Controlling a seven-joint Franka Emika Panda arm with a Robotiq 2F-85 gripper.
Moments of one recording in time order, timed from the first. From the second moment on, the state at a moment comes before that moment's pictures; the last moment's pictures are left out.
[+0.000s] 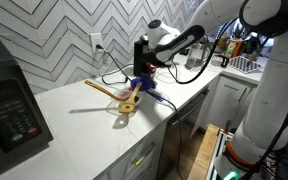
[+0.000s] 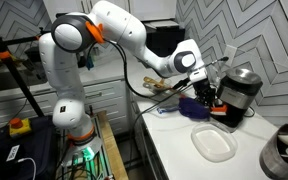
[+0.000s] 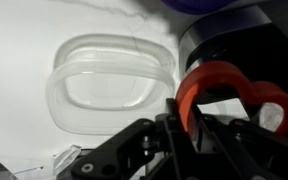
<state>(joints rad) -0.17 0.10 -0.16 -2.05 -0.72 2.43 1.66</state>
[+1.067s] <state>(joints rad) -0.13 0.14 -0.16 -2.05 -0.97 2.42 1.75</state>
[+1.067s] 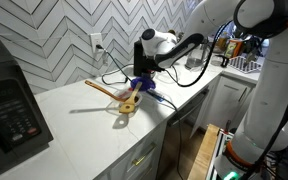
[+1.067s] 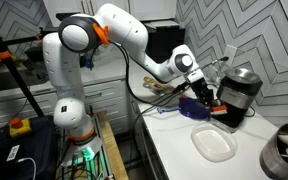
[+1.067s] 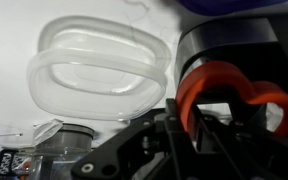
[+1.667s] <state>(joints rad) -0.12 0.17 -0.16 -2.04 -0.97 2.42 1.80</state>
